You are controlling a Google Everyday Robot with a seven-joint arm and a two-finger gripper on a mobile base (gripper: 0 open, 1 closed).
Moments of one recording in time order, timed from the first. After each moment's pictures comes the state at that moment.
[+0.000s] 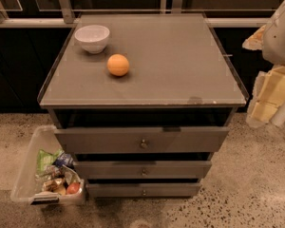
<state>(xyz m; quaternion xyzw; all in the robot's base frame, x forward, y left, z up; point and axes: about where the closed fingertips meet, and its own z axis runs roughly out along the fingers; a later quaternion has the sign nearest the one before) 0.438 -0.217 0.976 -0.60 0.78 -0.03 0.16</state>
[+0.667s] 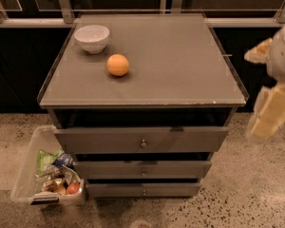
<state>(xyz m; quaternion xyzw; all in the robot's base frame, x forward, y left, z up) 0.420 -0.214 0.965 -0.59 0.78 -0.02 0.18</state>
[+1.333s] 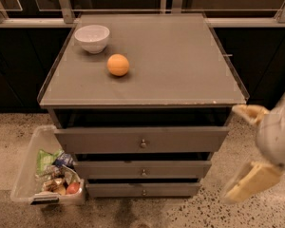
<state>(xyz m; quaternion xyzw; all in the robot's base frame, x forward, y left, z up) 0.357 -0.182 0.886 -0.55 0.78 0.06 0.28</state>
